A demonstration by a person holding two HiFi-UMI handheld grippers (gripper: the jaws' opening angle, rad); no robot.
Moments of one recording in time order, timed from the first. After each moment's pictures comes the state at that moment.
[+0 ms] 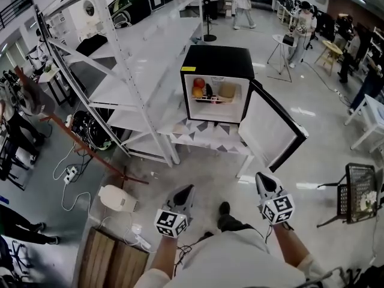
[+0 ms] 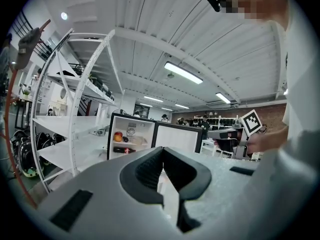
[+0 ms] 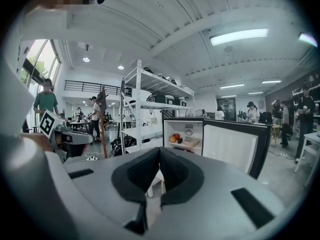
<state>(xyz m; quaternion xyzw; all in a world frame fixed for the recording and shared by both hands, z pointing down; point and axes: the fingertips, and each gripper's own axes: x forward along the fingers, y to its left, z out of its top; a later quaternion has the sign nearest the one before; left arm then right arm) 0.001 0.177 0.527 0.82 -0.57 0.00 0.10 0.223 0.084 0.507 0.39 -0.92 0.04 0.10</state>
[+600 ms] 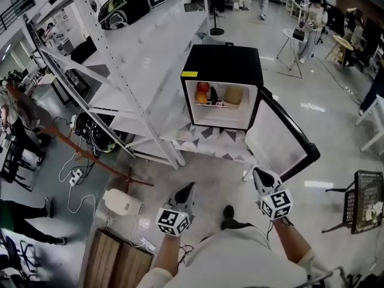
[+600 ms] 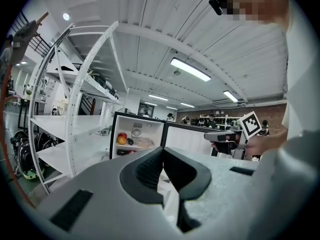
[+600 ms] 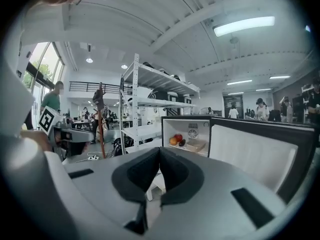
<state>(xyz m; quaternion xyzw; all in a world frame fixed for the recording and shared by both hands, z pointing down) -0.018 0.072 0.531 0.80 -0.59 0.00 0.11 0.182 -0.031 0.520 0.35 -0.93 0.05 0.10</state>
